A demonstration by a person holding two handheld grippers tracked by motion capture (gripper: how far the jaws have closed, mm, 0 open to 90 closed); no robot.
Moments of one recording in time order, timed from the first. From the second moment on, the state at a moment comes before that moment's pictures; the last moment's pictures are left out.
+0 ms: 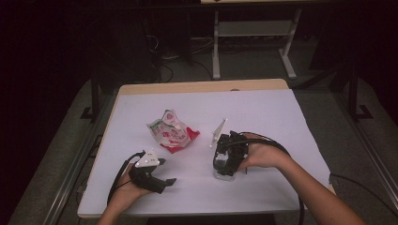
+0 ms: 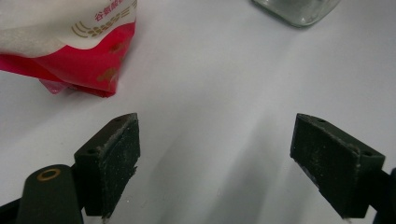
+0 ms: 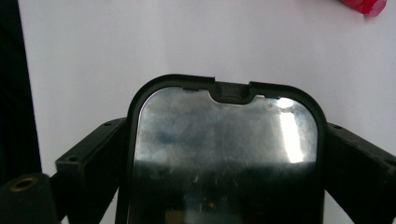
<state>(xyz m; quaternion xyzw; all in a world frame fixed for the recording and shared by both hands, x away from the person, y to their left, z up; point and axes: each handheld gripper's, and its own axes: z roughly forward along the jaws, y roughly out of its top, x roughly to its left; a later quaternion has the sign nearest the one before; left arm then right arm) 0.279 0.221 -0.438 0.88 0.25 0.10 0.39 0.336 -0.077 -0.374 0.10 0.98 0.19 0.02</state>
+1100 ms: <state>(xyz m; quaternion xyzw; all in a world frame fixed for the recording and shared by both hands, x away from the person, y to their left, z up) 0.278 0.222 -0.438 0.88 0.26 0.08 0.39 0.297 -0.208 -0.366 0.24 0.89 0.38 0.06</state>
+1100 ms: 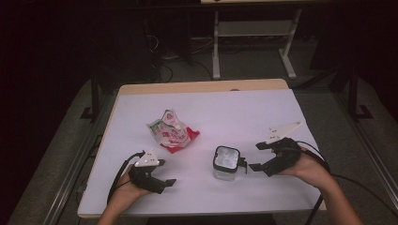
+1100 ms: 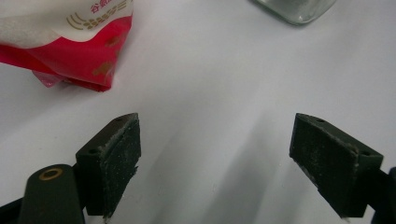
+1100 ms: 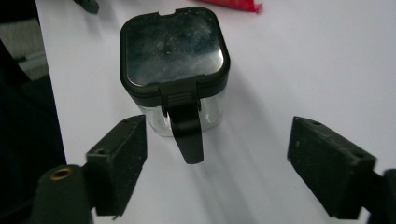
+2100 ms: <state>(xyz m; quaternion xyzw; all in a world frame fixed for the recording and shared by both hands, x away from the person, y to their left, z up) 0.276 0.212 -0.443 0.88 0.25 0.07 0.40 0.265 -0.209 -0.425 0.23 0.86 0.46 0.03</state>
